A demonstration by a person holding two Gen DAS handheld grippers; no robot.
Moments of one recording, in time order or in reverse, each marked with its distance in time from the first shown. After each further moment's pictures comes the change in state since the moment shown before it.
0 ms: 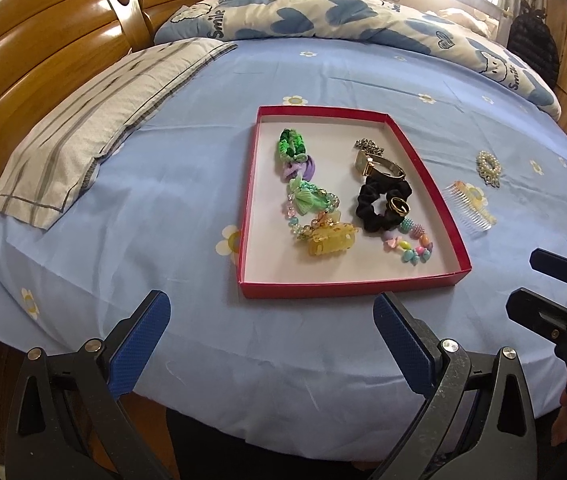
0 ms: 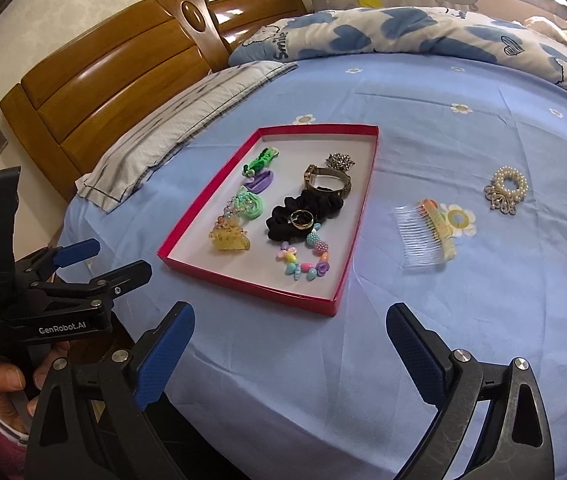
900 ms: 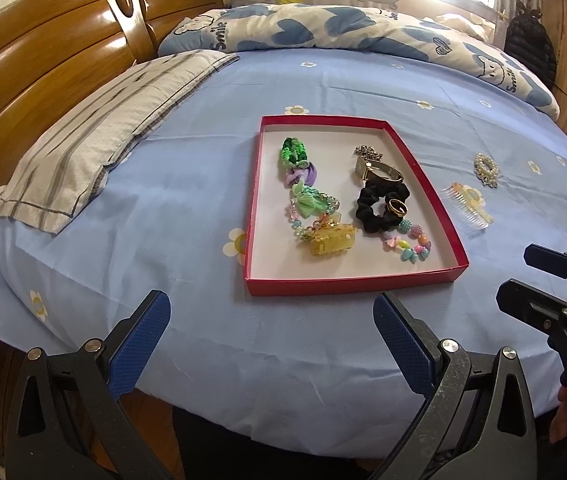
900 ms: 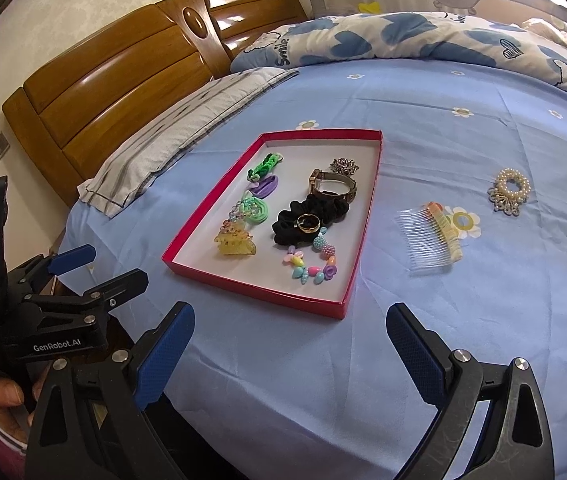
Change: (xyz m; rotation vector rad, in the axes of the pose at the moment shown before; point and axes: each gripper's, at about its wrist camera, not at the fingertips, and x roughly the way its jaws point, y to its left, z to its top) left arm -0.012 0.000 -0.008 0.010 -0.042 0.020; right arm -0.002 0.008 -0.004 0.004 -0.030 0.004
